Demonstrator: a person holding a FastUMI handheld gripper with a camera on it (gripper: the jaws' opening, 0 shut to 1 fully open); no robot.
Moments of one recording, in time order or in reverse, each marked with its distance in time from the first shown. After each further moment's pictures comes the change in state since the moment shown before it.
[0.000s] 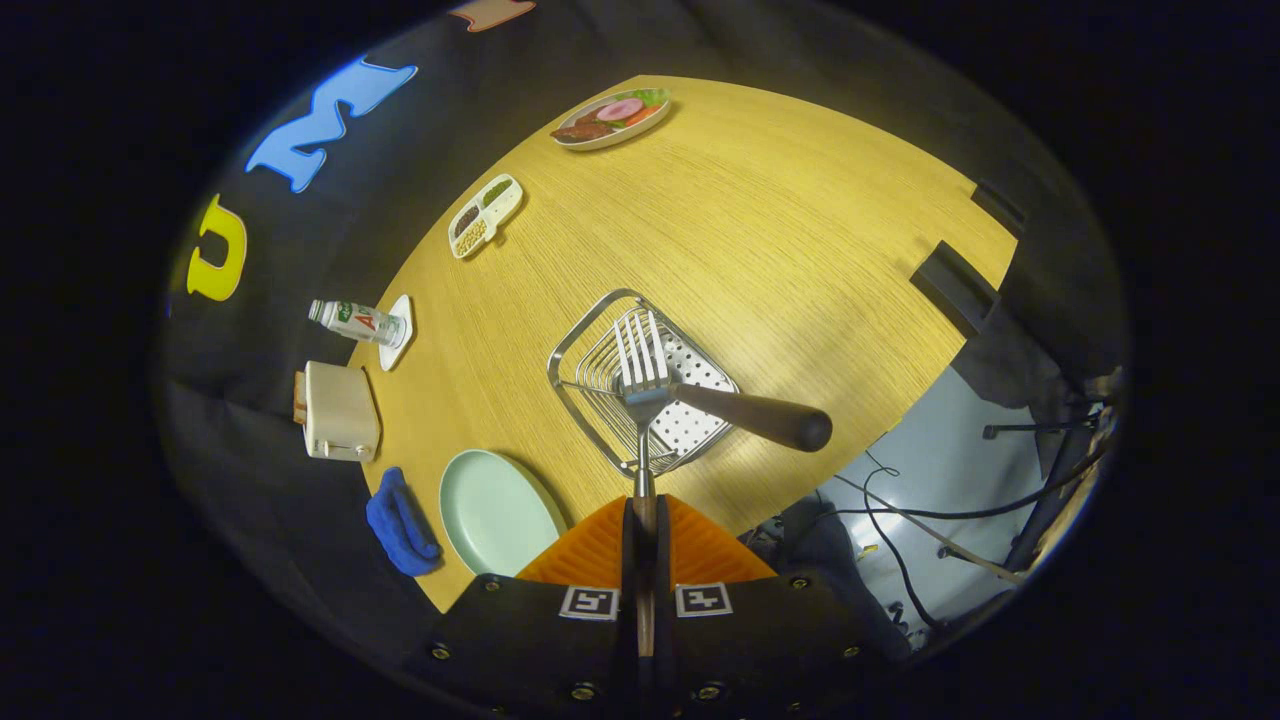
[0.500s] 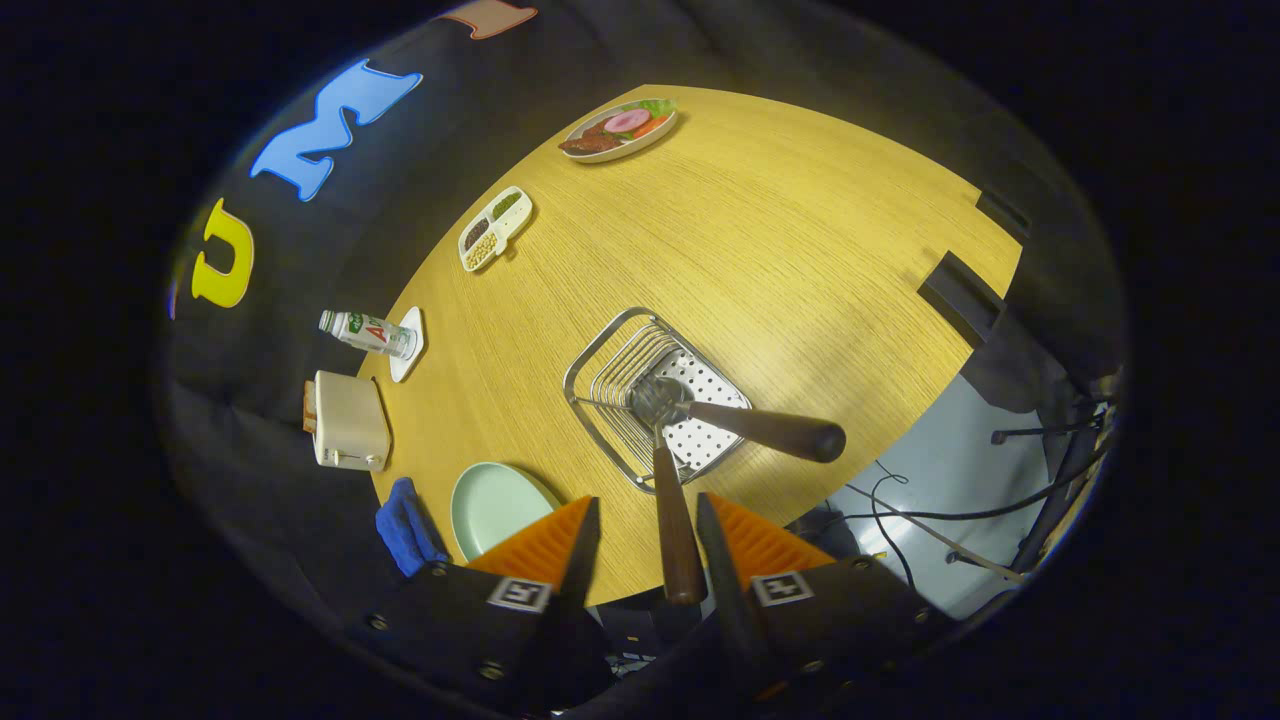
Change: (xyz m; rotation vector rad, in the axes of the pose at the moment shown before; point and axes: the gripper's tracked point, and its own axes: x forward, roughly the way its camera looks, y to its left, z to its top) arm -0.001 0.009 0.014 -0.011 -0.055 0.018
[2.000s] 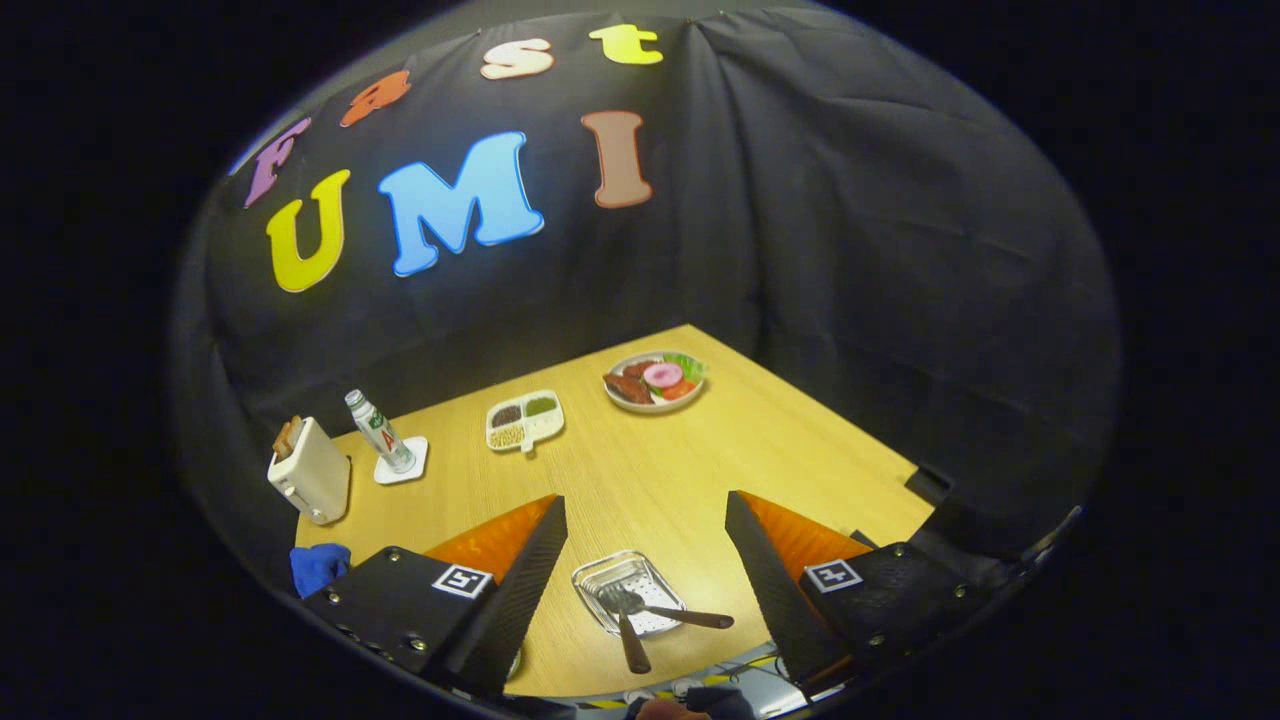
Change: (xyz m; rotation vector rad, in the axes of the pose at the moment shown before) arm -0.129 0.048 0.121 -0.390 -0.812 -0.083
